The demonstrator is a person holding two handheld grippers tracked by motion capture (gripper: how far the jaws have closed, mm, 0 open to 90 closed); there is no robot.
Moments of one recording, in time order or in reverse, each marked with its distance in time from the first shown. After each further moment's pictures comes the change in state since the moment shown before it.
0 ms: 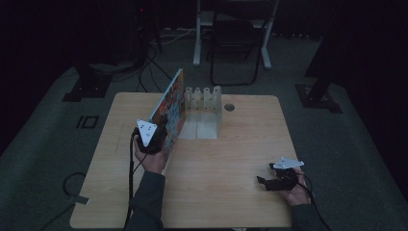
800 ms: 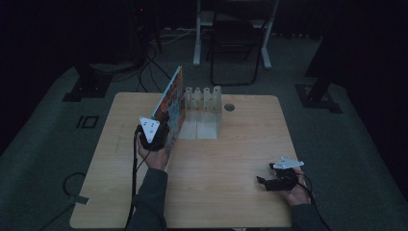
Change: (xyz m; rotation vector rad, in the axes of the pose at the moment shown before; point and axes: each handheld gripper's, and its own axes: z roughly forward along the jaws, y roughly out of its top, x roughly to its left) left arm -0.004 -0.001 0.013 -0.013 0.028 -0.015; right arm 0.000 0.000 0.000 0.000 0.003 -0.002
